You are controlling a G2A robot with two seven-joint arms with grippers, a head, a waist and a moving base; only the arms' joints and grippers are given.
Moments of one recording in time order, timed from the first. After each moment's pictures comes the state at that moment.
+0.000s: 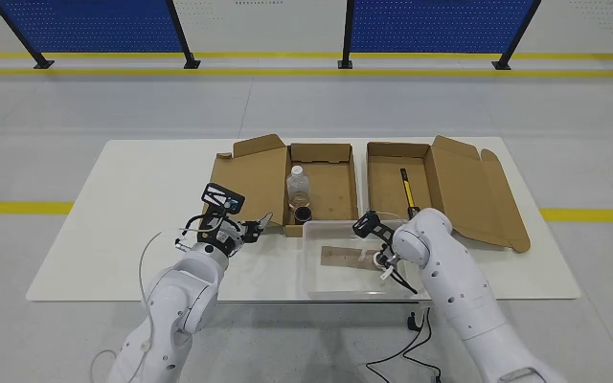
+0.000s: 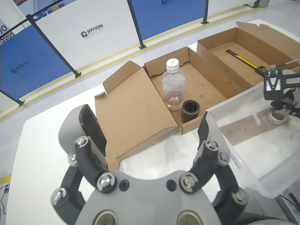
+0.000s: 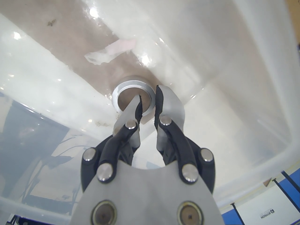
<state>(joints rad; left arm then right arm) 1.47 -1.22 -1.37 -1.99 1.43 -0.08 -0.49 -0.92 -1.32 1.06 -1.25 -1.24 -0.37 1.34</state>
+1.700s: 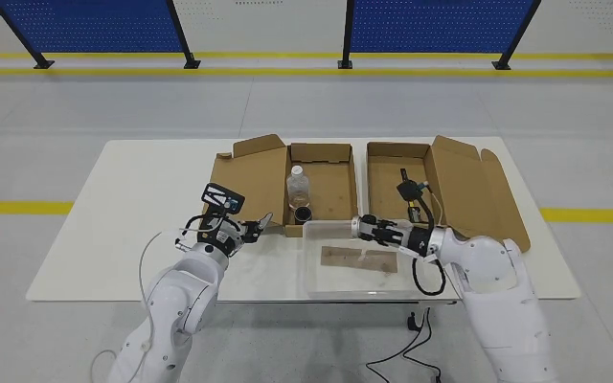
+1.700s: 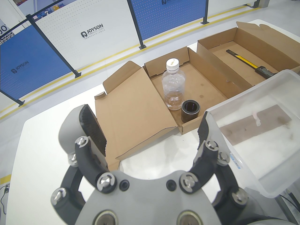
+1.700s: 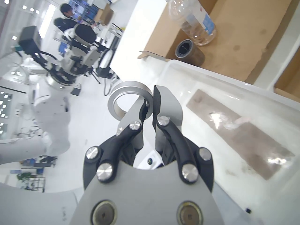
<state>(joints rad) 1.47 -1.22 -1.37 -1.99 1.43 -0.08 -0.49 -1.21 -1.26 1.44 -1.60 -0.23 -0.24 1.08</state>
